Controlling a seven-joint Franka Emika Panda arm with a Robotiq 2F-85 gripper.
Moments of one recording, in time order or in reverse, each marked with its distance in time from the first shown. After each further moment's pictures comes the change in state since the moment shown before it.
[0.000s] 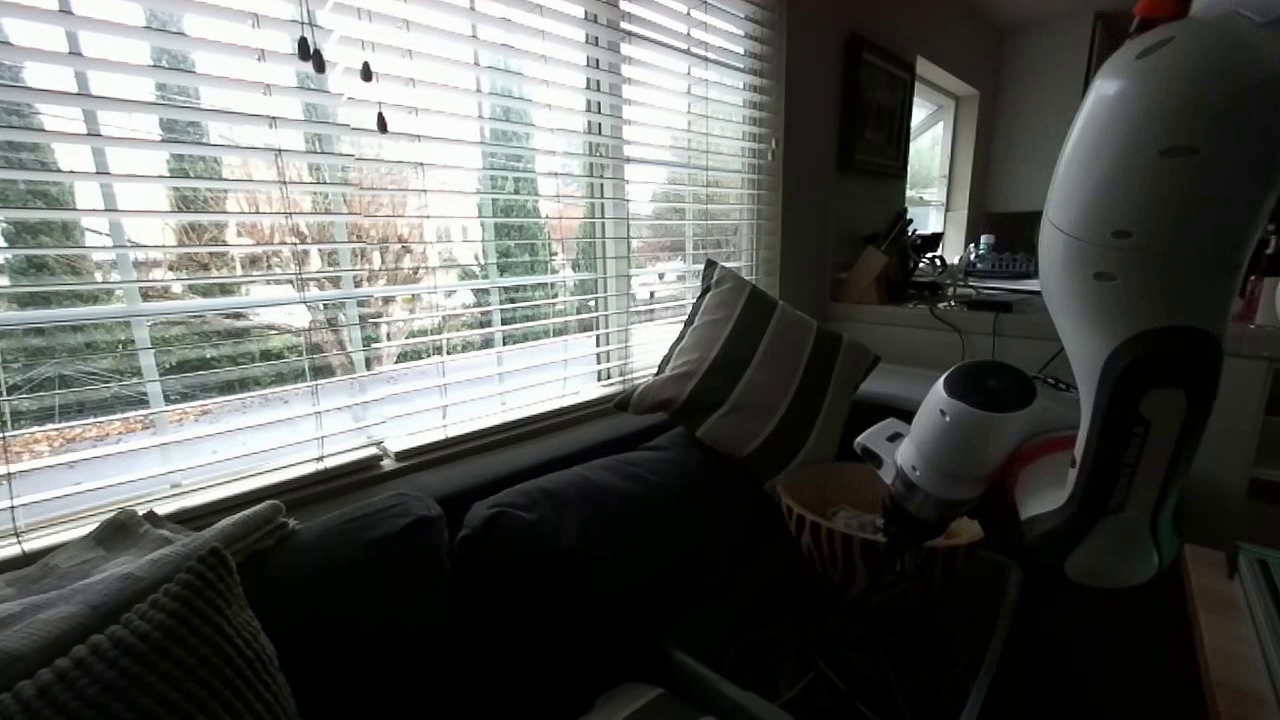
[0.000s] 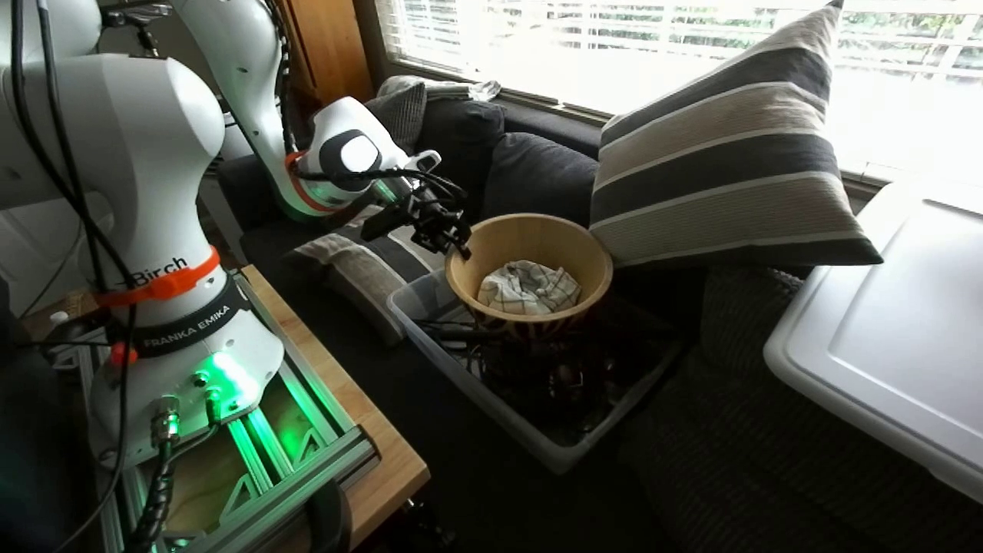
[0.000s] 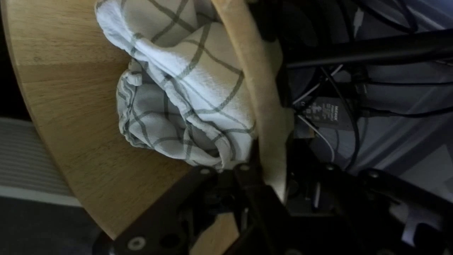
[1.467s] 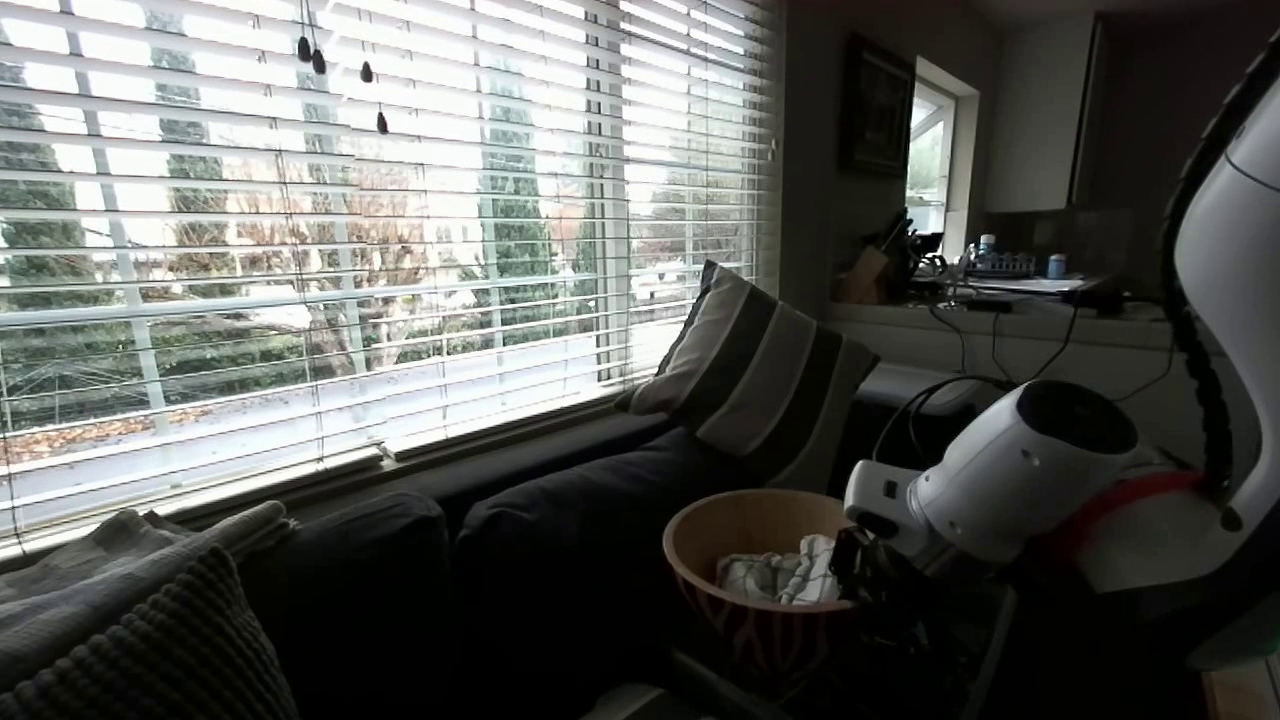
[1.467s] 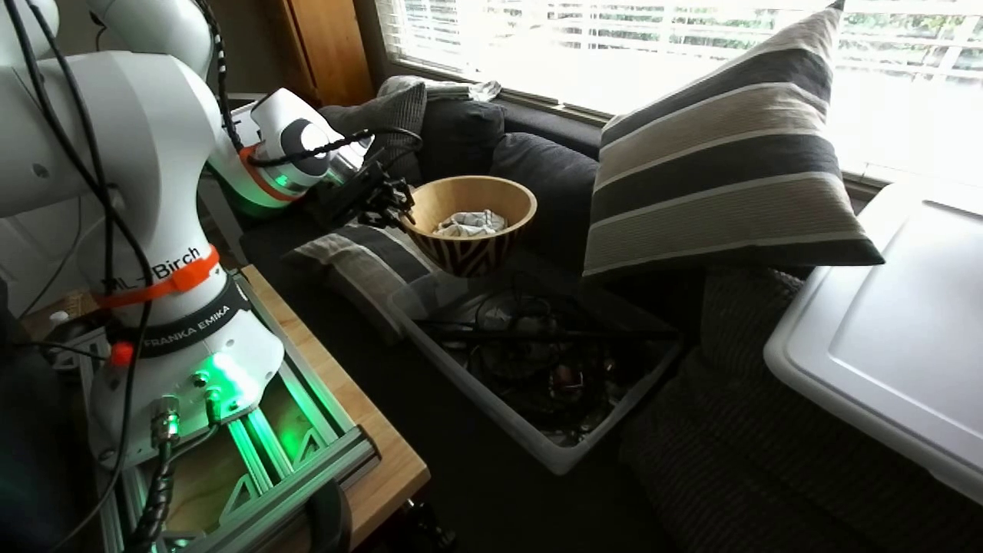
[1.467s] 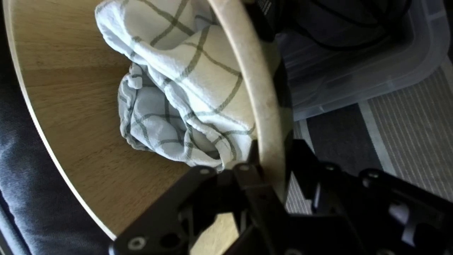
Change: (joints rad) arm 0.335 -0.023 -0.007 0.019 -0.015 0.051 -0.255
